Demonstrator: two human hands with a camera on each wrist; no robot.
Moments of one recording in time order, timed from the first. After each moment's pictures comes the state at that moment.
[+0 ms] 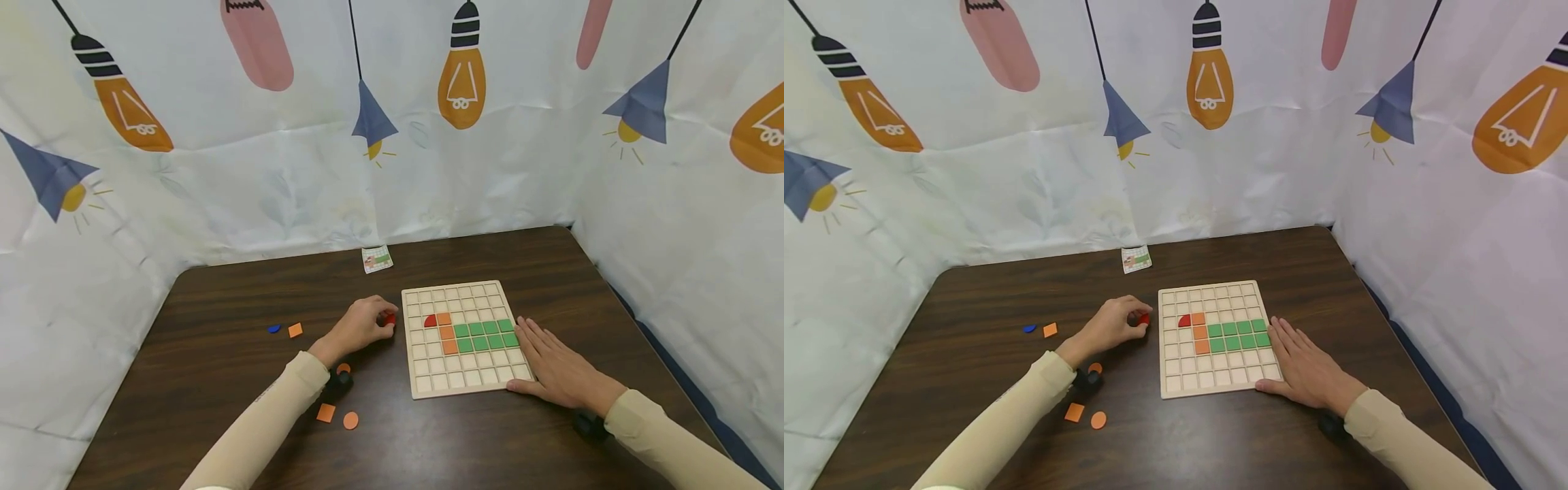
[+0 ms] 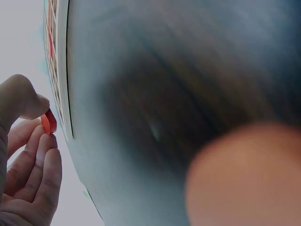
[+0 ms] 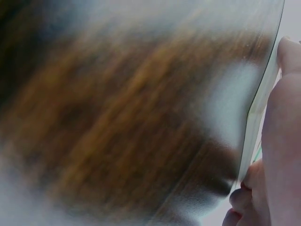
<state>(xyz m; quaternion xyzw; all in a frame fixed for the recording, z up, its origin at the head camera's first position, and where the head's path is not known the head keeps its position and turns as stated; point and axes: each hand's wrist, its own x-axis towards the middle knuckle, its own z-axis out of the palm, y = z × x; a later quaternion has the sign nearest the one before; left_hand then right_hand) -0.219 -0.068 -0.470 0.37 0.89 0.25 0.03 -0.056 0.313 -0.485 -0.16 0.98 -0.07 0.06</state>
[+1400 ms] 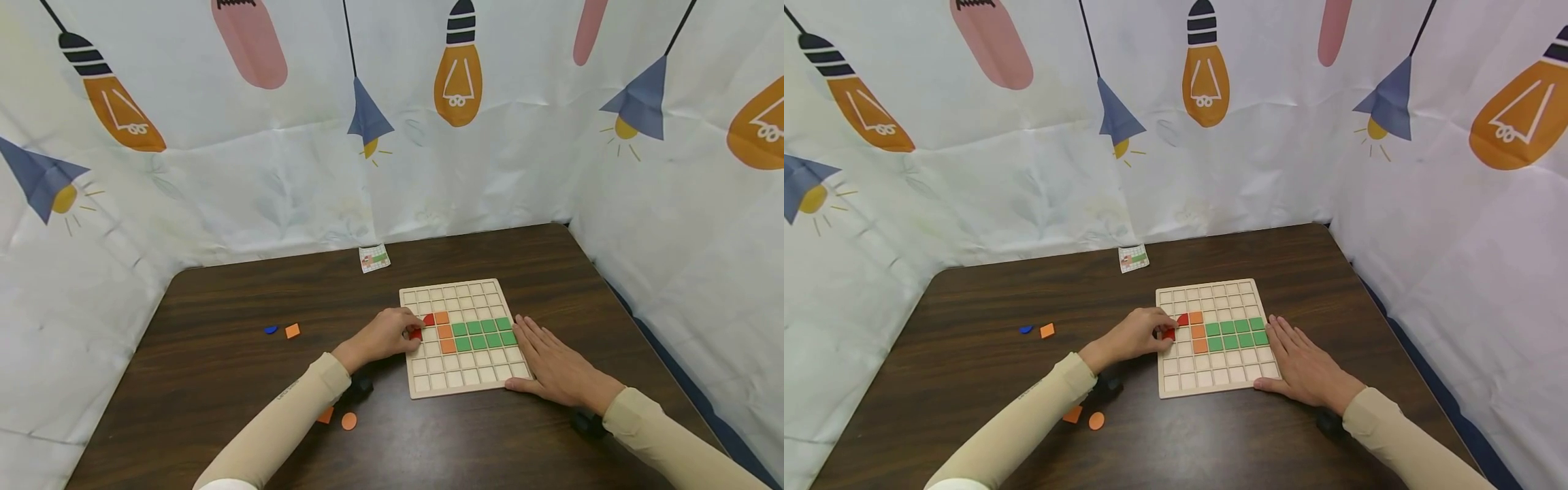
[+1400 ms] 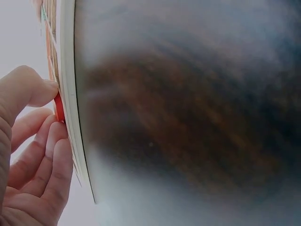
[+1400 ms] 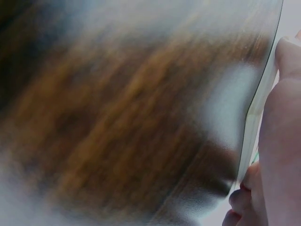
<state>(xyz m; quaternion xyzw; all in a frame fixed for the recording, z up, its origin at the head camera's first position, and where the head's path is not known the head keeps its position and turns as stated) -0.205 -0.026 -0.472 0.44 0.86 0.23 0.10 -0.057 0.312 -0.485 -0.16 0.98 -0.06 0.06</state>
